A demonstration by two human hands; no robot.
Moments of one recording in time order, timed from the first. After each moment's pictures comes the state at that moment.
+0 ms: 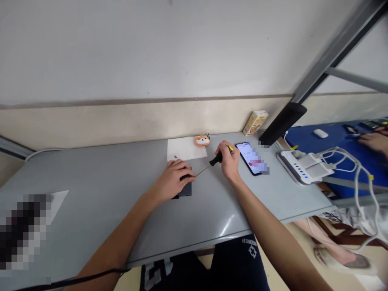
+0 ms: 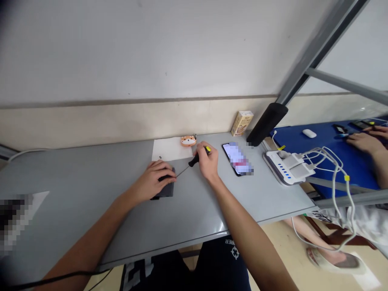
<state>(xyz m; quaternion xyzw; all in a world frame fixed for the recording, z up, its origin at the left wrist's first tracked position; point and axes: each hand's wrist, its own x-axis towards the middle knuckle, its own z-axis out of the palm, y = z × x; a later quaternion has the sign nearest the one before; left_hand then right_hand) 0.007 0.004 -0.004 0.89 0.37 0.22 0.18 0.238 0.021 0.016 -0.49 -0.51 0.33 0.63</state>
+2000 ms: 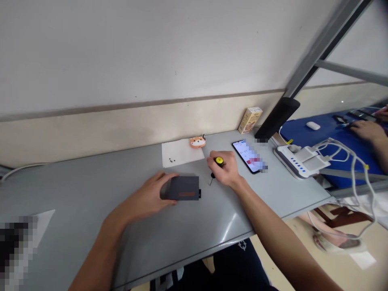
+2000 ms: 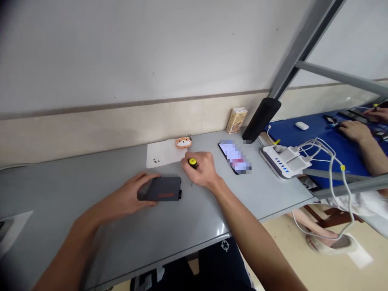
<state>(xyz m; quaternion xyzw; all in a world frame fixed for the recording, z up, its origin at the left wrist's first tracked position) -0.051 -0.007 0.014 0.82 0.45 0.11 0.34 0.241 0.002 0.029 -0.46 -0.72 0.17 0.50</state>
